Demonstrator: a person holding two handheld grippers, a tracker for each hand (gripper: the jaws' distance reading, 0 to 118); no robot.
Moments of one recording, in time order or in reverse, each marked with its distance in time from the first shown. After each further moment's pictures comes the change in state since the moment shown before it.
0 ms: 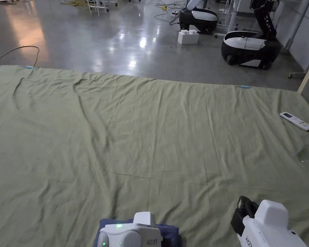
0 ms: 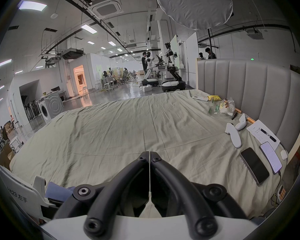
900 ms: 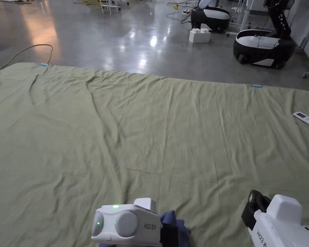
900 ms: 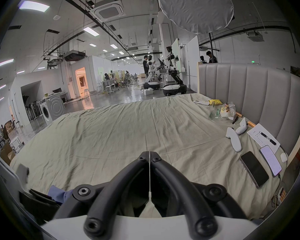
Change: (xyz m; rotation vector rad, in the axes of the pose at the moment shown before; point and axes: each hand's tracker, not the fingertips) left arm -0.006 0.017 0.062 -0.035 -0.037 0.021; right arm -0.004 0.006 0.006 0.032 0.010 0.007
